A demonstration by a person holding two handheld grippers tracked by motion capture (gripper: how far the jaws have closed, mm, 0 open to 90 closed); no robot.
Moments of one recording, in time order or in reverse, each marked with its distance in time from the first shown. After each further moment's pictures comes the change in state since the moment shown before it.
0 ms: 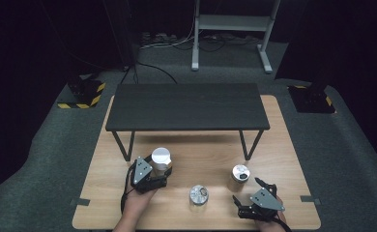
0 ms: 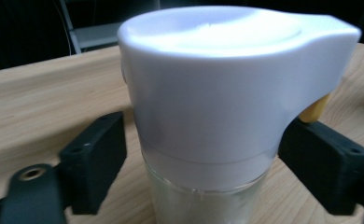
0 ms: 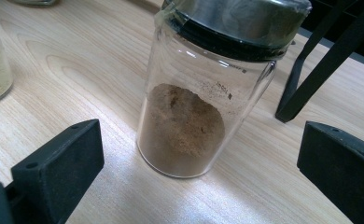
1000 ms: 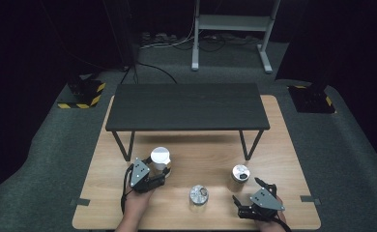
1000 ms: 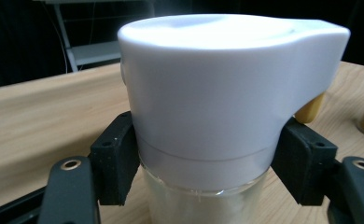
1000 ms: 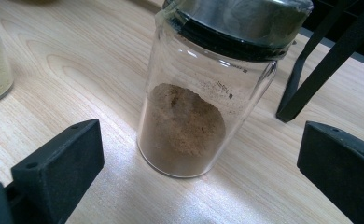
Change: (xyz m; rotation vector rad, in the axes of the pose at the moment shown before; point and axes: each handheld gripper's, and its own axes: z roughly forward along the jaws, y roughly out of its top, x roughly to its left) left arm 0.000 0.005 -0.010 -0.072 -0.040 0.004; right arm 0.000 0.000 0.000 0.001 0.002 -0.001
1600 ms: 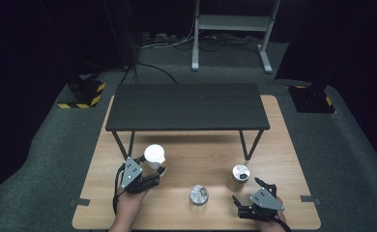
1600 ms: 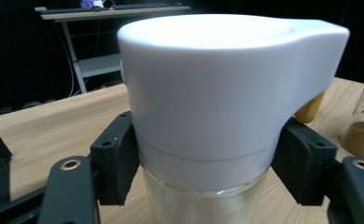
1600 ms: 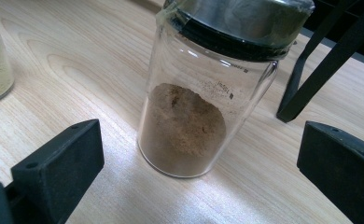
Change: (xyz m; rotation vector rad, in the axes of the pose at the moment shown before) left arm 0.003 0.027 -0.027 -0.031 0.013 -0.003; right arm 0.000 0.000 0.000 0.000 0.002 -0.001
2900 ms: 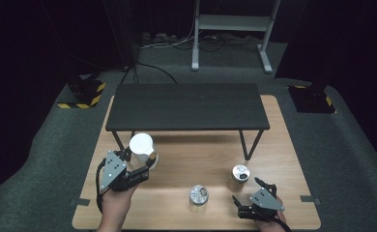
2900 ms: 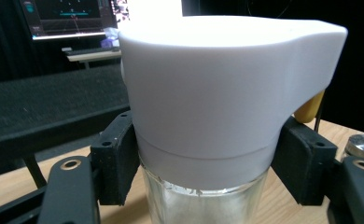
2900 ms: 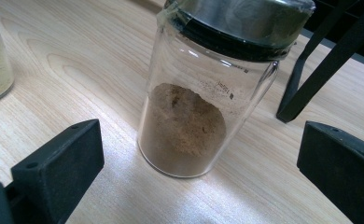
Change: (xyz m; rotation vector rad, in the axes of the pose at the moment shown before) left arm 0.000 0.071 -0.043 -0.112 0.048 0.025; right arm 0.000 0.000 0.000 0.000 -0.001 -0.003
